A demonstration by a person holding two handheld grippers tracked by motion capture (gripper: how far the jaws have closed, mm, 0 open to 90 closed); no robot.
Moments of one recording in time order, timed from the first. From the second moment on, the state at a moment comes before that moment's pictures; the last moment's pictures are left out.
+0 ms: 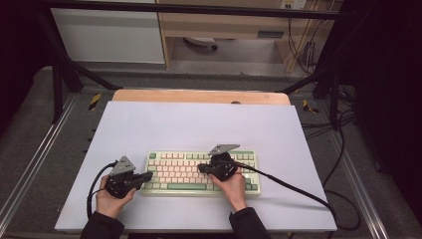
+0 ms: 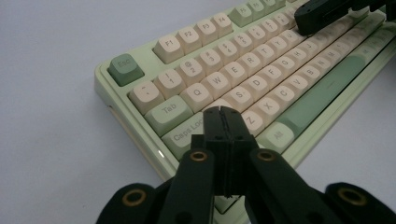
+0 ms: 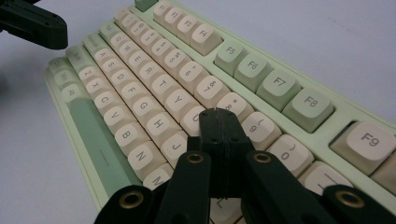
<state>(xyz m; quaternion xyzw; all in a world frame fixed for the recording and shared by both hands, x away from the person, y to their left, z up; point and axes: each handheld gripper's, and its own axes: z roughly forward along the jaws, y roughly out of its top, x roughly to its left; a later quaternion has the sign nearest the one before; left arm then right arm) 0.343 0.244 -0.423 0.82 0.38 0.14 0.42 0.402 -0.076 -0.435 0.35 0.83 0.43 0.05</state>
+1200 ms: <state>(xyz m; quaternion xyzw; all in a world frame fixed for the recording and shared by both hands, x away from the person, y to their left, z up) 0.341 0.240 -0.420 0.82 0.38 0.14 0.42 0.372 -0.129 -0.410 0.33 0.84 0.42 0.06</state>
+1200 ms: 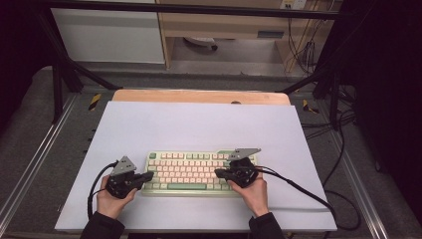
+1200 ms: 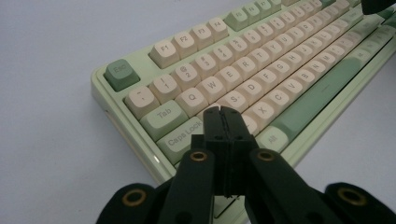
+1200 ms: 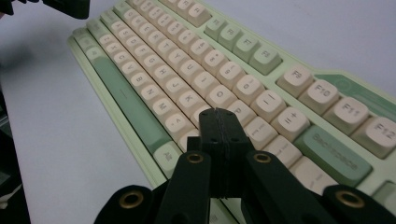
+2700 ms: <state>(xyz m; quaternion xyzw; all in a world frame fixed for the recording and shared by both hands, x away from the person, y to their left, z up) 0.376 0.171 -0.408 0.83 0.36 0.15 0.40 0.356 -0.168 -0.418 0.35 0.83 0.42 0.07</state>
